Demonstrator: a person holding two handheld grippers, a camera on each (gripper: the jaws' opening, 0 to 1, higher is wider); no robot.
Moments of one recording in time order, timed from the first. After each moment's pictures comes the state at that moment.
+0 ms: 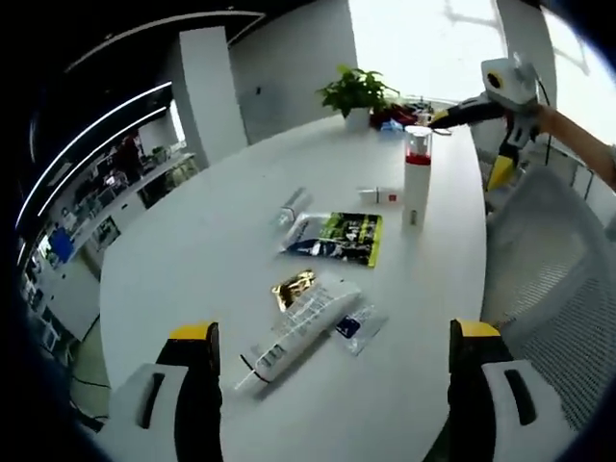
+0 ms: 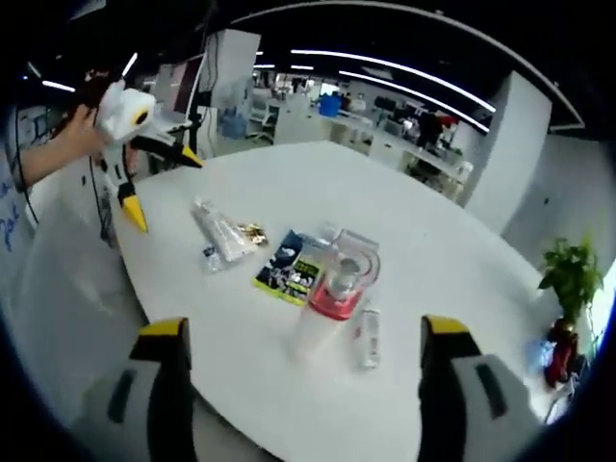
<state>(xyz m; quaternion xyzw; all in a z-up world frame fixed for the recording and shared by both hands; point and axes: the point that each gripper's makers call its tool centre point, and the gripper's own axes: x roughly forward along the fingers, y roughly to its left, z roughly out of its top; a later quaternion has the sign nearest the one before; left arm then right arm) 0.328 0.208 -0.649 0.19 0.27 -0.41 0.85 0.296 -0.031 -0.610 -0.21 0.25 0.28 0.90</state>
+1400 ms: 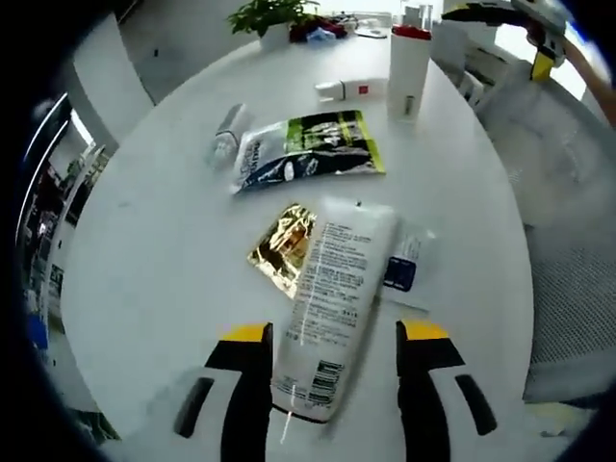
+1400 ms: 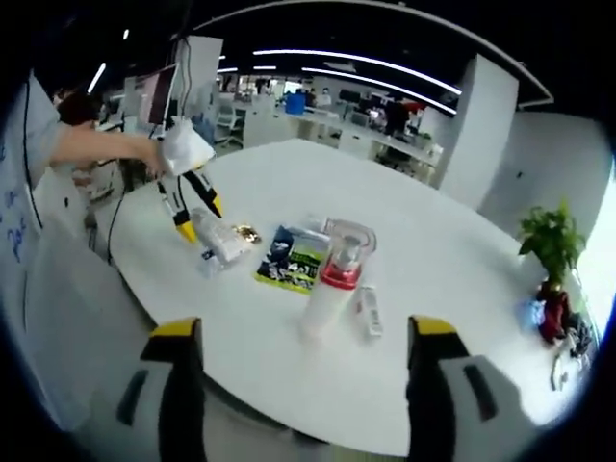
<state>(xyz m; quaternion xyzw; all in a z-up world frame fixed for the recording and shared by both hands) 0.384 0.201 -0.745 0.35 0.38 -0.52 0.68 0.271 -0.043 -0.606 -0.18 0.27 0.21 0.92</state>
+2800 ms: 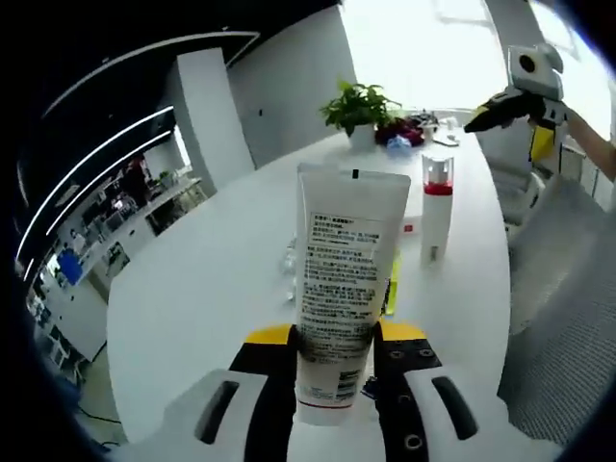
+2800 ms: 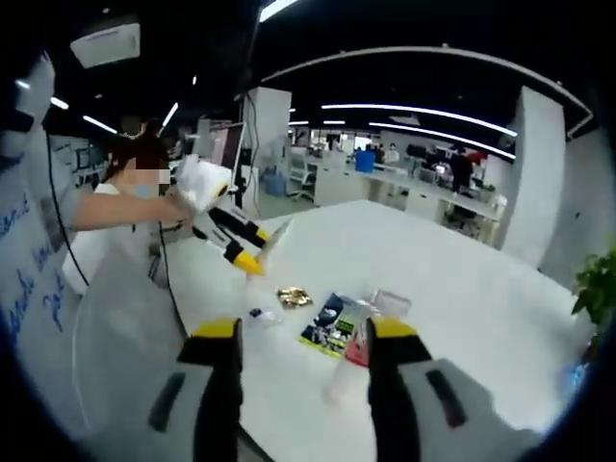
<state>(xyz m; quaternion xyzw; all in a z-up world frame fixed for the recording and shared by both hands) 0.348 0.140 -0.617 0.19 0.19 -0.41 0.87 0.280 -0.004 -0.545 -0.13 0.13 0.41 0.89</state>
